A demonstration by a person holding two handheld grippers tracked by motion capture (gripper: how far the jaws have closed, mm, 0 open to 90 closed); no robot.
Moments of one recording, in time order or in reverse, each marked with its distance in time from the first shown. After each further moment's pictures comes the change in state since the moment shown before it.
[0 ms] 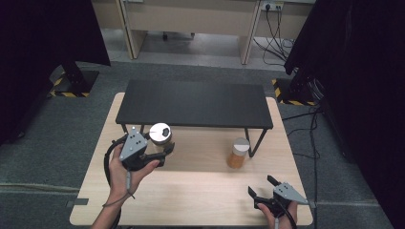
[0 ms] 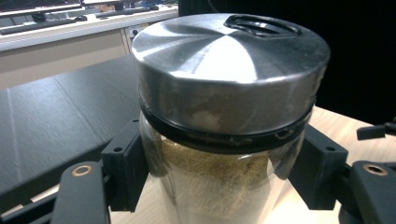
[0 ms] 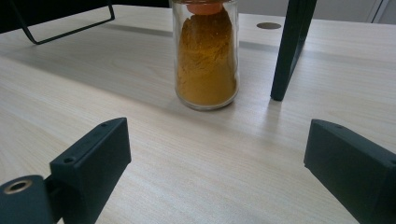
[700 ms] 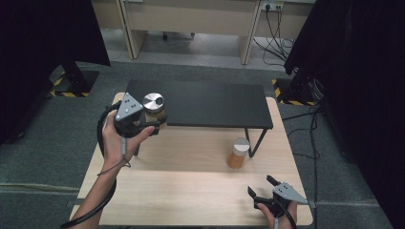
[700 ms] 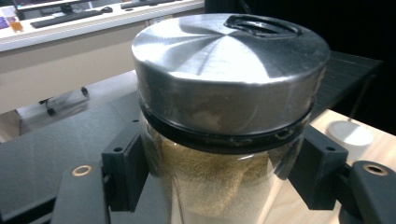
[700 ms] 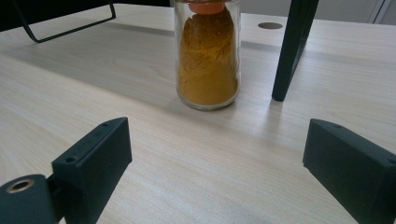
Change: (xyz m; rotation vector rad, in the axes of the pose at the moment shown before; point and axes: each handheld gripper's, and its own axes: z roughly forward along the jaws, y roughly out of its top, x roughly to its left) left arm 0.039 0.066 0.022 0.069 0.091 -0.025; right arm 0.000 0.001 0.000 0.004 0.003 -0.005
